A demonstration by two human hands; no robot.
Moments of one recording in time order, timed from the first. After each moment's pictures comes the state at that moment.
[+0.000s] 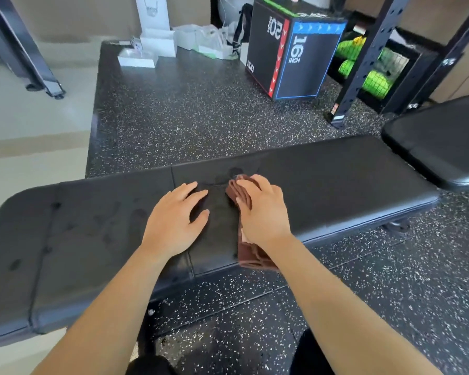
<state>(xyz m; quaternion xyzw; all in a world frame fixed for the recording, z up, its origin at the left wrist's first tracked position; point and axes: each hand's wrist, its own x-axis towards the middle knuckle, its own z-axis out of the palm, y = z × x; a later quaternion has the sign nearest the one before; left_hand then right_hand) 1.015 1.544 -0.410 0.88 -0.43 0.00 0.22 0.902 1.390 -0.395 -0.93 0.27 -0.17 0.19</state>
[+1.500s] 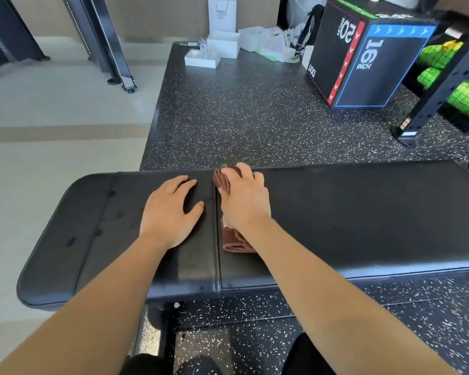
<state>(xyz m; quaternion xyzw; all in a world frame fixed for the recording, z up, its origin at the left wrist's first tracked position) 1.059 1.588 -0.410 0.94 -0.27 0.05 0.19 1.004 1.431 -0.385 -0.96 0.16 -0.09 0.21</state>
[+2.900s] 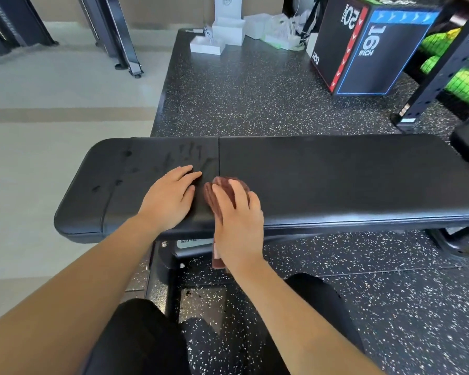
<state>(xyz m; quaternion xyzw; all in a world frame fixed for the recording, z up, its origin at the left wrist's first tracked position) 0.994 1.629 -0.402 0.92 -0.33 0.00 0.19 0.869 1.510 -0.409 -0.95 0.14 -0.20 0.19</state>
